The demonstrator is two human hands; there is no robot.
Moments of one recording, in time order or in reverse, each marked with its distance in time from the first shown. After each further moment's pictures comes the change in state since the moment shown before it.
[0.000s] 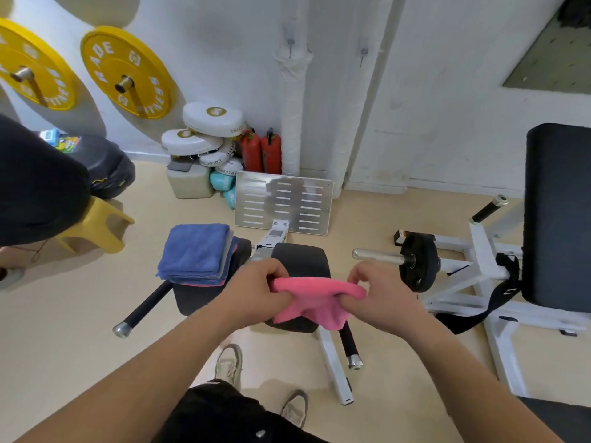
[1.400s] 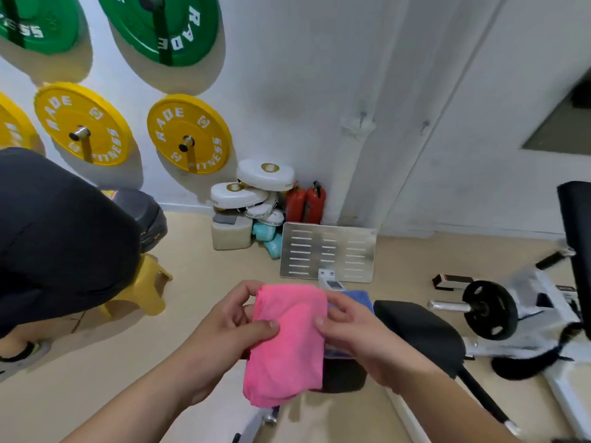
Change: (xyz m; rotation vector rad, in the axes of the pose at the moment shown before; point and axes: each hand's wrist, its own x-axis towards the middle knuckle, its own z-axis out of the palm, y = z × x) left_hand -0.086 -0.231 -0.385 -0.809 -0.139 0.022; right_hand 0.081 -0.413 0.193 0.988 -0.264 0.123
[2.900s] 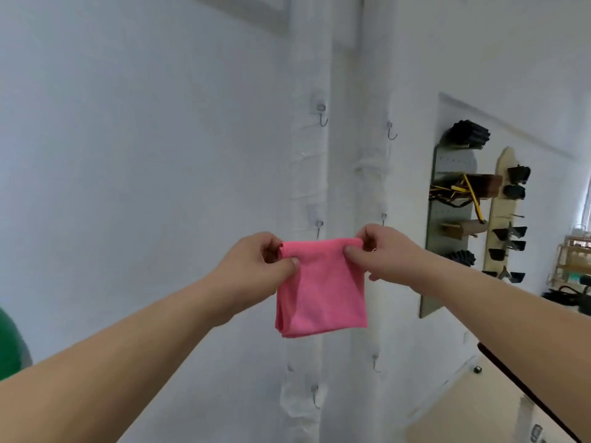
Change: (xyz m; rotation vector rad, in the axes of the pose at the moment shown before) left_hand 0.584 0.632 -0.076 0.666 -0.248 0.872; right_hand 0.334 -0.668 -0.186 -0.678 1.134 -0.559
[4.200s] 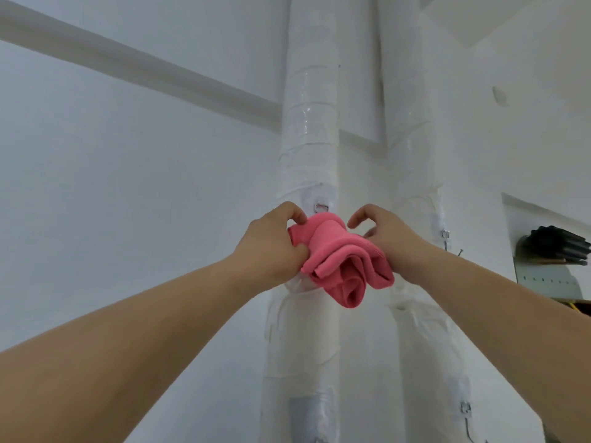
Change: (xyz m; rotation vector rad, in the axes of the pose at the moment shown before) left_hand 0.412 0.077 0.018 0.328 0.431 0.417; right_hand 0.418 -0.006 -0.110 0.064 0.260 -0.464
